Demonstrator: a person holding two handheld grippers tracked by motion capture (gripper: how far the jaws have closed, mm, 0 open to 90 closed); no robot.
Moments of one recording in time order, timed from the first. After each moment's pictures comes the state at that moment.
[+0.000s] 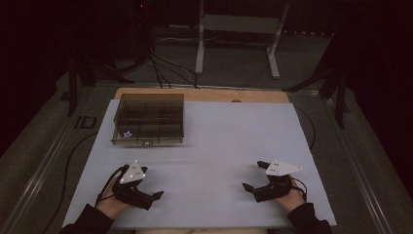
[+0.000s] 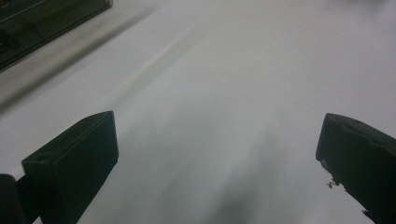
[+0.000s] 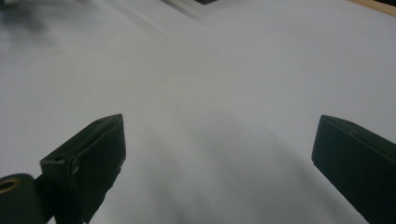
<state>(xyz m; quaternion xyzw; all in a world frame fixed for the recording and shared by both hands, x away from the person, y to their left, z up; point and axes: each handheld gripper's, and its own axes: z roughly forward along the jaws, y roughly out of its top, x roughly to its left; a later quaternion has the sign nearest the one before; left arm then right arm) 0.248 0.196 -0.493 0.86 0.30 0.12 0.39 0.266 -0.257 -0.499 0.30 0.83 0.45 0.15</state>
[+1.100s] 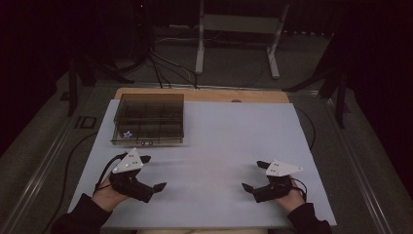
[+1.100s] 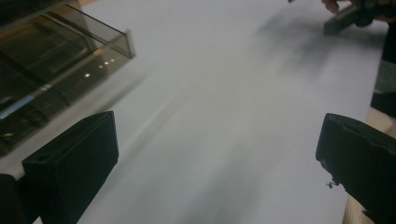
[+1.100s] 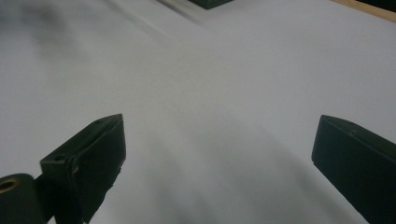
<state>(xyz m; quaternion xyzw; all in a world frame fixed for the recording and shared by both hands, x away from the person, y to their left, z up) 0.253 0.190 -0.430 0.84 0.29 0.12 0.44 0.264 -0.256 -0.496 0.29 0.83 0.45 0.15</state>
